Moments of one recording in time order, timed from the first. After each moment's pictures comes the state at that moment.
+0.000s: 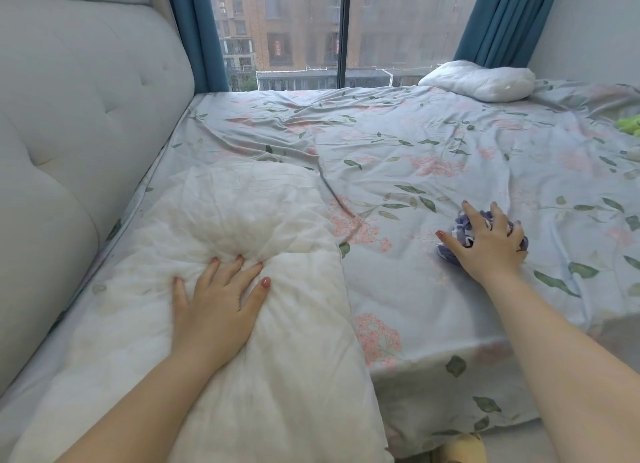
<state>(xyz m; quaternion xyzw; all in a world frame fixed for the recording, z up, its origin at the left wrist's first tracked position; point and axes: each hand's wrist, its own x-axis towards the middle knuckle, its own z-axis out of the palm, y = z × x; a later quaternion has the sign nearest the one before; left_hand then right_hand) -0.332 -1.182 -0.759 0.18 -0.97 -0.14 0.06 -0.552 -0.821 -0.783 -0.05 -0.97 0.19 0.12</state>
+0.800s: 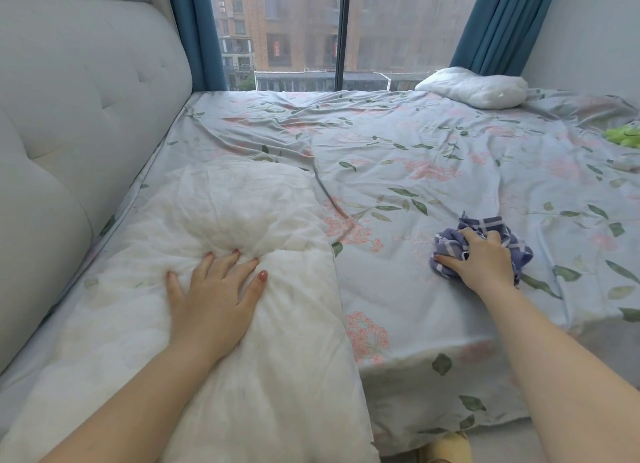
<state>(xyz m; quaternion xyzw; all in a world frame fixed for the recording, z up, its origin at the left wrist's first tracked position) -0.335 -1.174 -0.757 0.19 -0.97 -0.13 0.07 -0.547 -0.806 -0.790 -0.03 -0.99 0.13 0.09</state>
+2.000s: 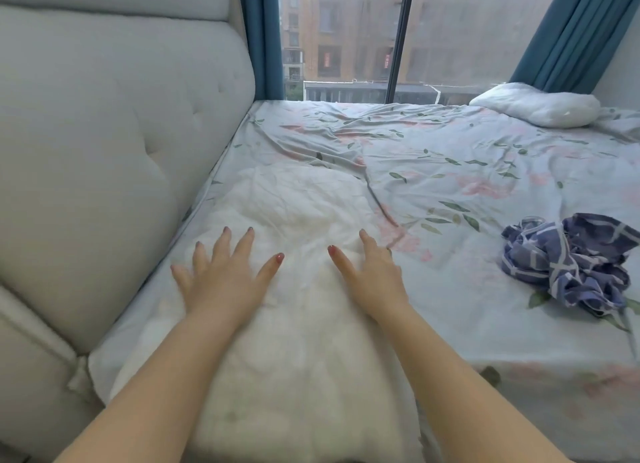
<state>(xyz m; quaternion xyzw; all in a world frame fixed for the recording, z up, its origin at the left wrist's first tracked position) -0.294 -1.217 -0.716 0.32 -0.94 -0.12 0.05 -0.404 -1.035 -0.740 0.13 -0.91 0.39 -0.07</state>
